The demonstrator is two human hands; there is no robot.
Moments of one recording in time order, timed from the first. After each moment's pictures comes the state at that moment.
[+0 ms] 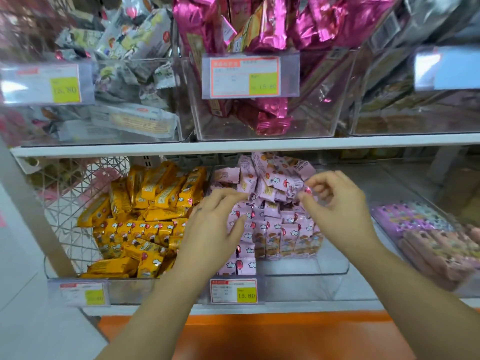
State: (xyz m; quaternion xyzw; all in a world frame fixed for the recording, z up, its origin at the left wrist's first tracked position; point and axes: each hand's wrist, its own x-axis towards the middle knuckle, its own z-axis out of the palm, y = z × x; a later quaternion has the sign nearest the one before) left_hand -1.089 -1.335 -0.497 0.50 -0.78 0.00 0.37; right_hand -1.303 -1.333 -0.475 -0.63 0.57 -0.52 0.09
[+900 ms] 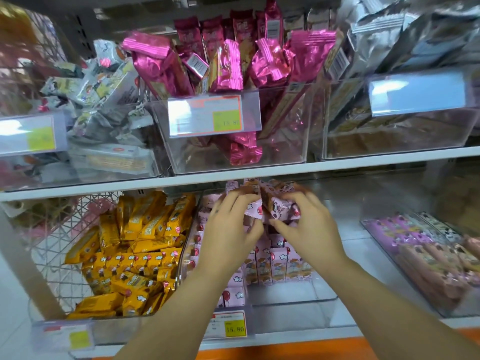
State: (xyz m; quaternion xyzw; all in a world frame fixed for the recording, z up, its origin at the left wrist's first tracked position) left_hand -1.144 -1.372 -0.483 0.43 -0.78 0.07 0.45; right_hand -1.304 -1.367 -0.494 -0.65 0.58 -0.49 0.03
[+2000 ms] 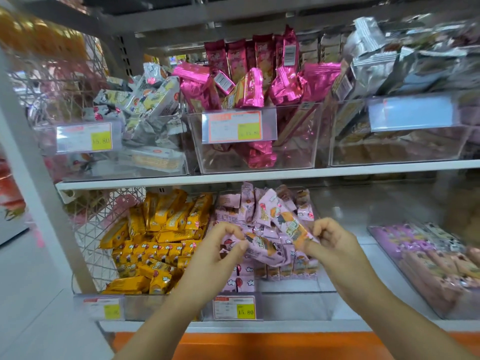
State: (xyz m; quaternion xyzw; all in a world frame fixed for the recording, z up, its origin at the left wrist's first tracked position) left_hand -1.092 -1.293 -0.476 0.46 -0.72 -0.29 0.44; right_hand -1.306 -1.284 -0.473 -0.53 0.43 -0.58 0.44
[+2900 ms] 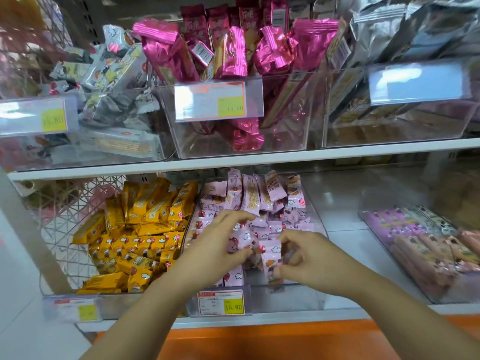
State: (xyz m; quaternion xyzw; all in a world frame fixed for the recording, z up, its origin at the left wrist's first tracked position) left_hand -1.106 -1.329 -0.482 0.48 -0.83 -0.15 0.24; right_hand -1.313 -1.303 -0.488 -0.76 0.51 -0.26 0.32
